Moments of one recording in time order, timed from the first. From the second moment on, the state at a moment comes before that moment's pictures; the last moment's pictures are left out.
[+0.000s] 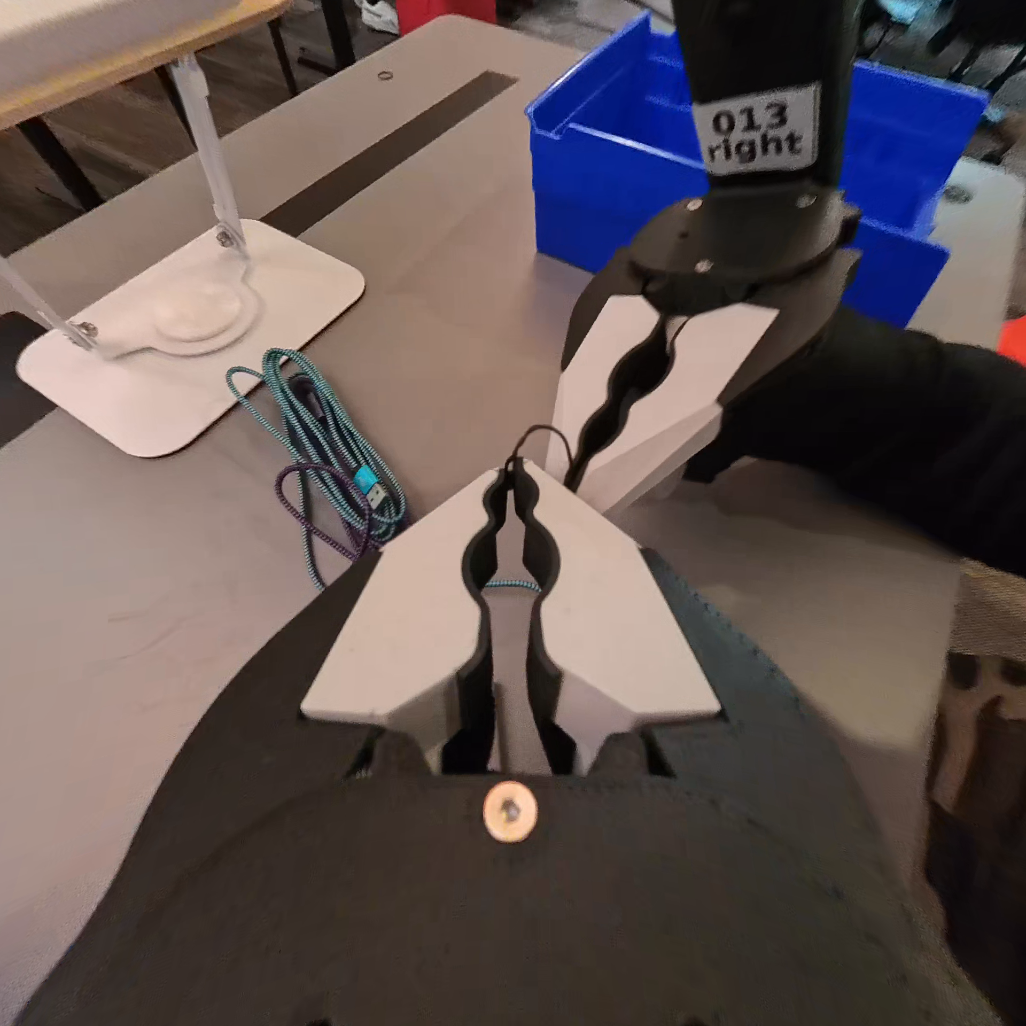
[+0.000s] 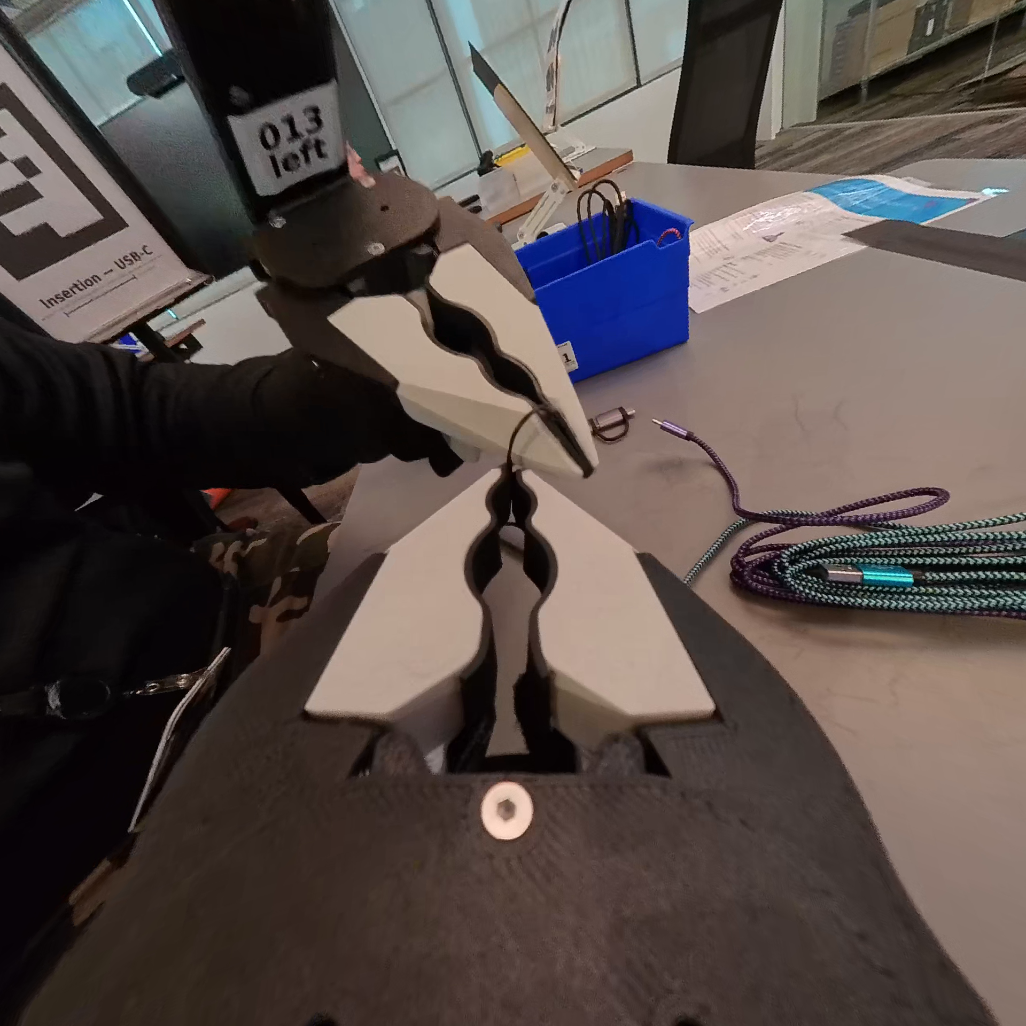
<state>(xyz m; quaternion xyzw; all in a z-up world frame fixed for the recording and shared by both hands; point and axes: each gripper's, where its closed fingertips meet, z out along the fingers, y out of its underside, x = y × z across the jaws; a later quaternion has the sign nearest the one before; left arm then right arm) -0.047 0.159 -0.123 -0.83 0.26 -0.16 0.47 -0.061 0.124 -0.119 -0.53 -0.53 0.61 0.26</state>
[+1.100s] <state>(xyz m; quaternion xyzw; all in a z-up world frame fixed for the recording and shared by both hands) -0.062 0.161 -0.123 -0.79 0.37 0.08 0.48 -0.044 0.156 -0.106 -0.56 -0.44 0.67 0.24</state>
